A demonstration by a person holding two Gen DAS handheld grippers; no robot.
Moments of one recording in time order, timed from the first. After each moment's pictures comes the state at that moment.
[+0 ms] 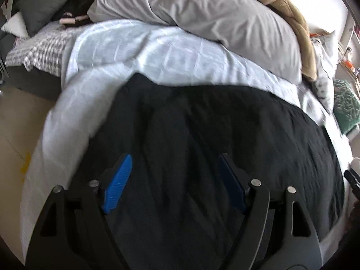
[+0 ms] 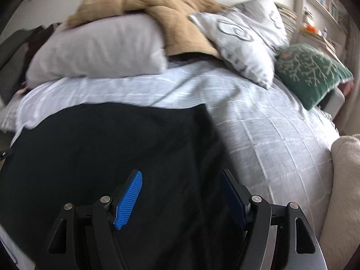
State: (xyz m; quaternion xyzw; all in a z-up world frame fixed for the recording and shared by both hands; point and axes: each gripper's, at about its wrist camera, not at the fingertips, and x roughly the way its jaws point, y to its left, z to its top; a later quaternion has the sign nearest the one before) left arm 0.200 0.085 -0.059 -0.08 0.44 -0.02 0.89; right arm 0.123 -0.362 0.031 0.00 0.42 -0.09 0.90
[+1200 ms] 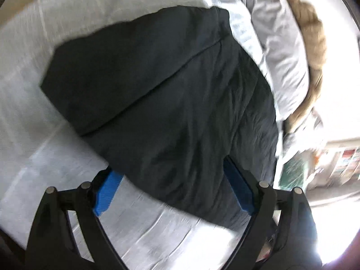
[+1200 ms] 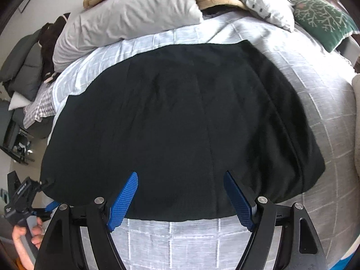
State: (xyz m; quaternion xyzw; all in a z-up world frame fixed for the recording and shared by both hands) left arm 0.077 0.150 -0.133 -0.46 0.50 0.01 0.73; right arm 0.058 -0.279 0.027 0.13 0.53 -0.02 0.84
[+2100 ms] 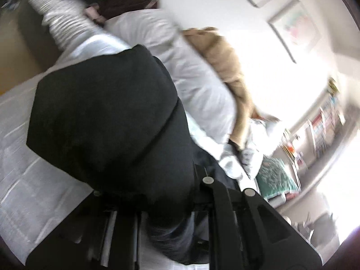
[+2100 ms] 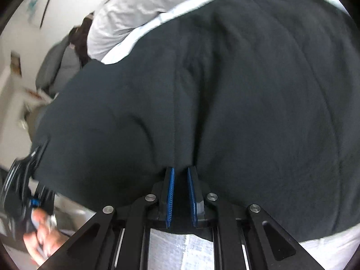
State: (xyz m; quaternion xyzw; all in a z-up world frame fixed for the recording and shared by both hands) left arm 0.062 0.076 -0.011 -0.34 0.24 -0.11 0.90; right arm 0.093 -0.233 -0.058 0.29 0.54 0.15 0.78
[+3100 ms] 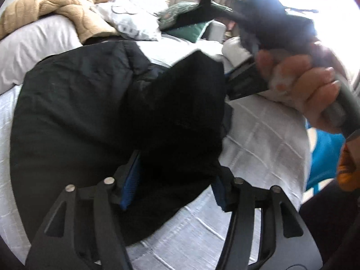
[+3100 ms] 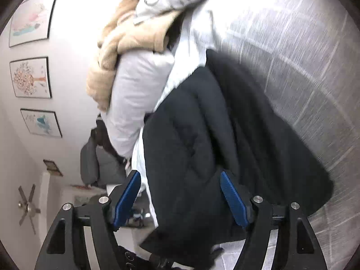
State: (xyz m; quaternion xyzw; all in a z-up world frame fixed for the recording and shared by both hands) left arm 0.049 -0.188 -0.051 0.12 0.36 -0.44 0.81; right arm 0.054 -0.457 0.000 0.54 0.40 0.10 0.73
